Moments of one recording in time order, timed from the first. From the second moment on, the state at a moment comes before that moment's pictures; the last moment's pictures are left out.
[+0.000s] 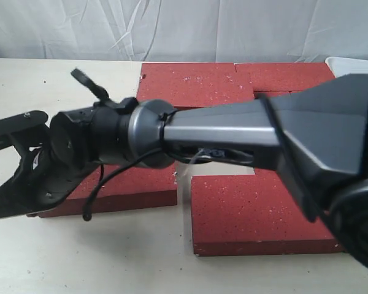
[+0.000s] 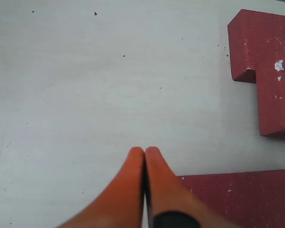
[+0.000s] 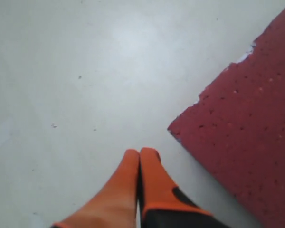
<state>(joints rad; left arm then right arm) 0.11 1.40 -1.18 -0.30 0.82 0.12 1.08 2.19 -1.64 0.47 0.47 -0.10</state>
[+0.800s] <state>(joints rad) 0.11 1.57 -0.92 -0.21 0.75 0.12 1.01 2.12 -1.64 0.29 0.89 0.00</state>
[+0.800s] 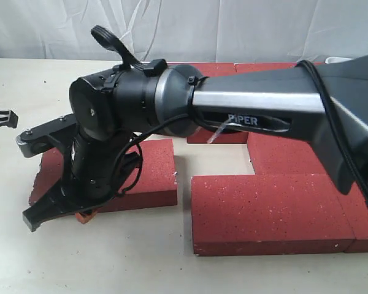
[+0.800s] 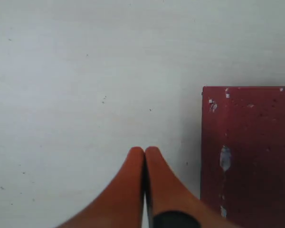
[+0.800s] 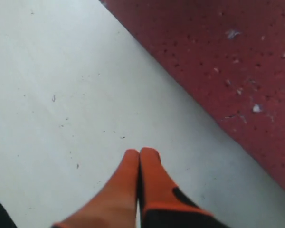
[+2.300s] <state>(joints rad) 0.11 1.92 -0.92 -0.86 0.71 0.62 1.01 2.18 -1.64 -0.07 0.82 0.24</state>
